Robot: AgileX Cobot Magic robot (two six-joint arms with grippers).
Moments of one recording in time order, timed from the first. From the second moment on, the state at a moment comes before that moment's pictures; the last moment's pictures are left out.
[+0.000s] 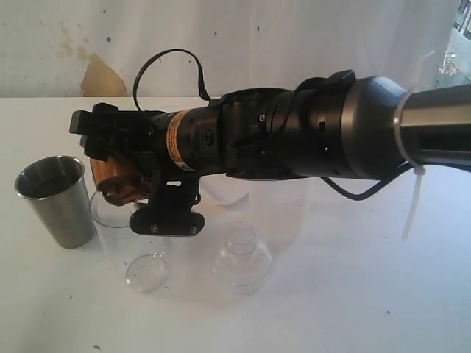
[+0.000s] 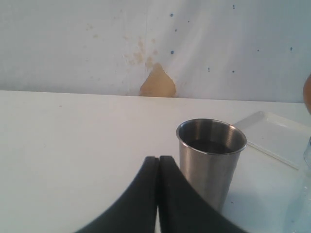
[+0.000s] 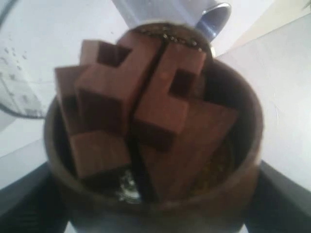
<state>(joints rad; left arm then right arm) -0.03 0.00 0.00 -0.04 0.18 -0.02 0.75 1.79 -1.25 -1.08 -0.05 -1.33</state>
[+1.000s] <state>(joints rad) -0.03 0.00 0.00 -0.04 0.18 -0.02 0.75 1.75 -1.25 -1.08 -0.08 -1.43</state>
